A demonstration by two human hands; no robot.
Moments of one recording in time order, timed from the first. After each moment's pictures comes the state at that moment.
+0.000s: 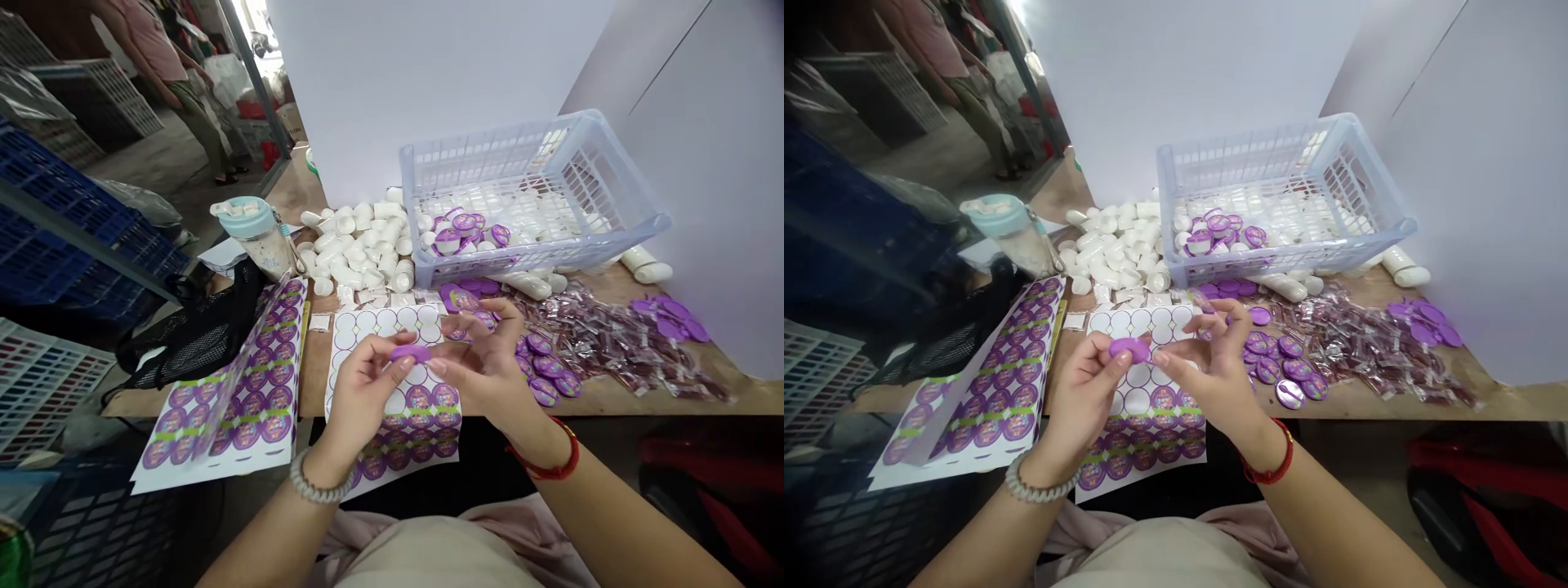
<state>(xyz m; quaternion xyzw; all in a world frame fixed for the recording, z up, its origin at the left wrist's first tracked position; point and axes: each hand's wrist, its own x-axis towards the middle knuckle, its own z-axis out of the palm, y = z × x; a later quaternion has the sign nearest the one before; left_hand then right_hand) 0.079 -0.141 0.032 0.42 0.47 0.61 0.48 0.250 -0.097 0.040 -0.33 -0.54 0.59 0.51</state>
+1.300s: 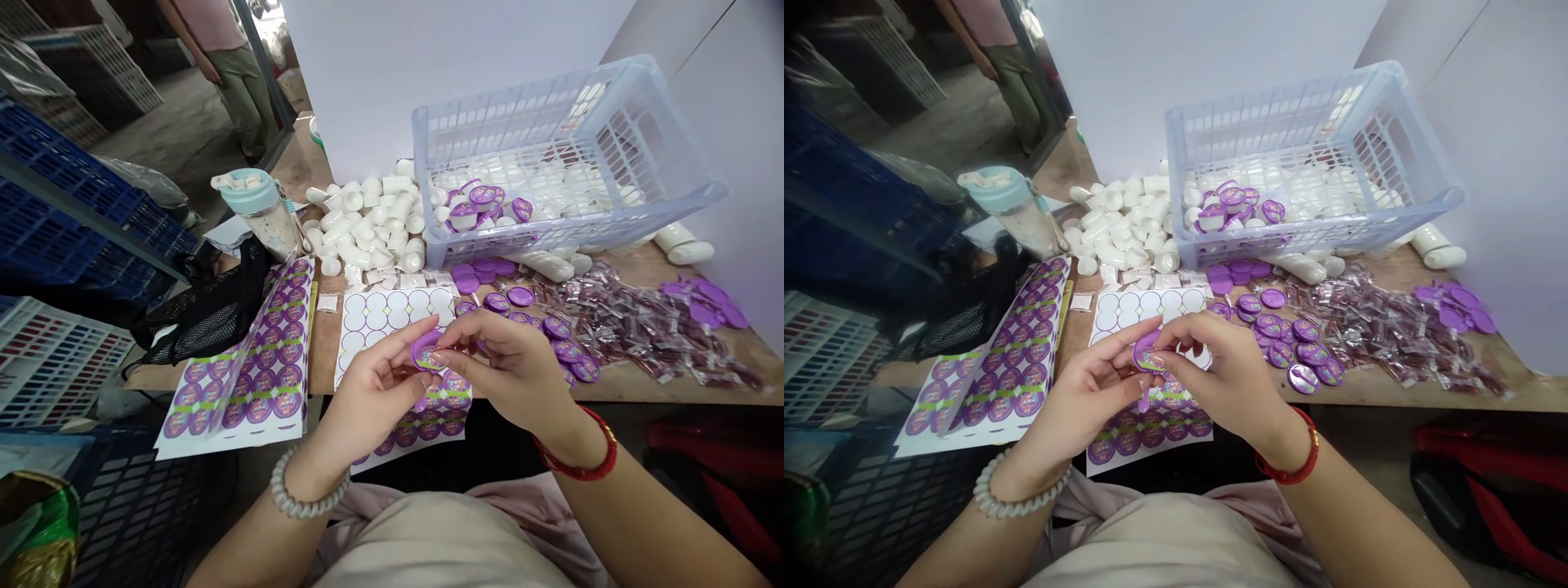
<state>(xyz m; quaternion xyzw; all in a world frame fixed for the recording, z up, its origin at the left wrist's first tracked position) 0.078 -0.162 0.066 0.39 0.44 0.51 0.63 0.259 -0.099 0.068 -0.32 -0.75 0.40 0.42</state>
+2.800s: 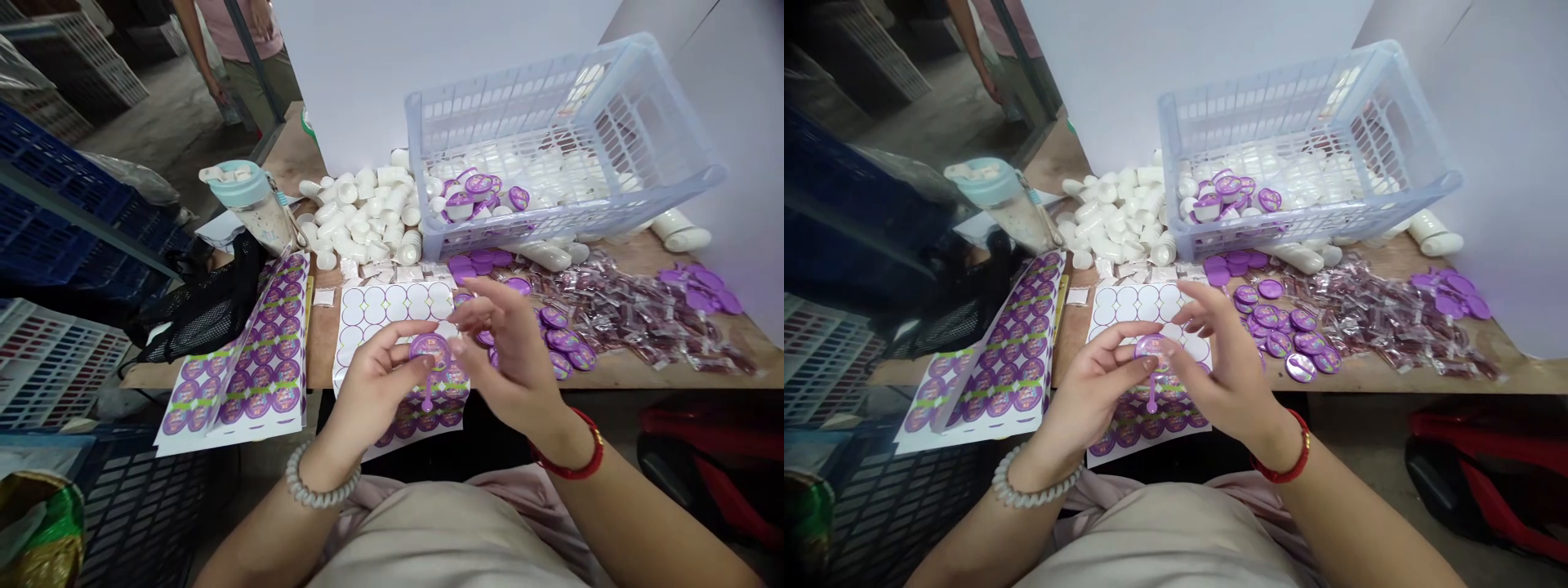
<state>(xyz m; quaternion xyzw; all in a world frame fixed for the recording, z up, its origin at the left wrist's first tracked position) 0.087 -0.159 0.057 0.30 0.45 0.54 0.65 0.262 -0.109 0.049 -0.34 -0.73 0.35 0.47</state>
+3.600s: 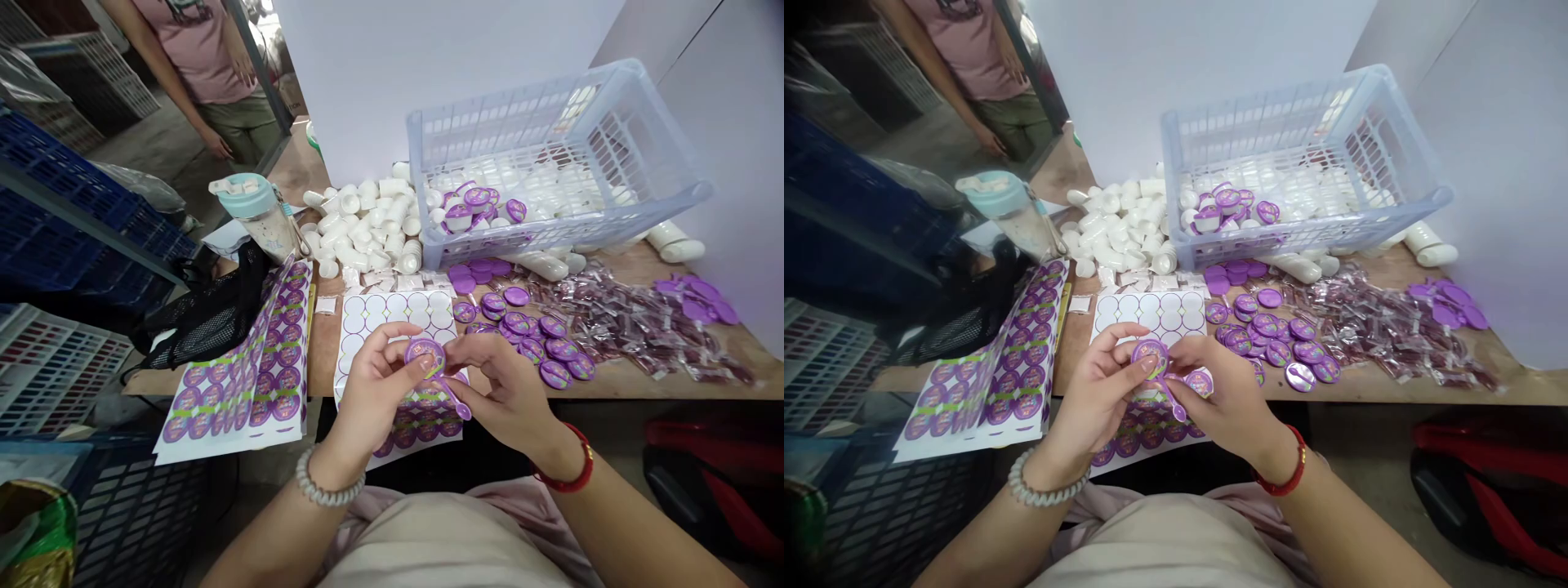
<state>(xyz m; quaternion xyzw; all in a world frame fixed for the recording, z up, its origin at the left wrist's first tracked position) 0.091 -0.157 0.048 0.27 0.42 0.59 0.63 0.269 -0.117 0.029 -0.28 -0.77 0.34 0.46</state>
